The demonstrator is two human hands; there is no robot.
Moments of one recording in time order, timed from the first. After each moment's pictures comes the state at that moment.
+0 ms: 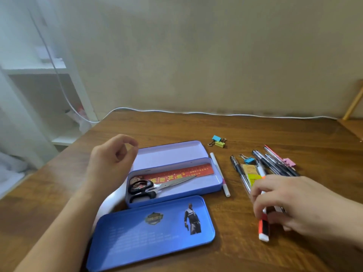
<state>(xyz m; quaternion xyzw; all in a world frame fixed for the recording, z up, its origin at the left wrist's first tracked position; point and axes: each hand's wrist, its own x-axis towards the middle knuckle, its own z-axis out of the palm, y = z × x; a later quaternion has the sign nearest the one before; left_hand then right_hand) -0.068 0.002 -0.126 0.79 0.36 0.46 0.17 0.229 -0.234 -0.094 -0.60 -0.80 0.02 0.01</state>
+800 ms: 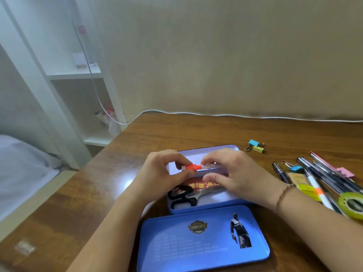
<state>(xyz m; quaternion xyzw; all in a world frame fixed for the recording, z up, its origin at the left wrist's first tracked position) -0.073 0.005 -0.125 0.85 0.24 0.38 0.26 0.131 -0.085 -0.116 -0.58 -0.76 0.05 0.28</state>
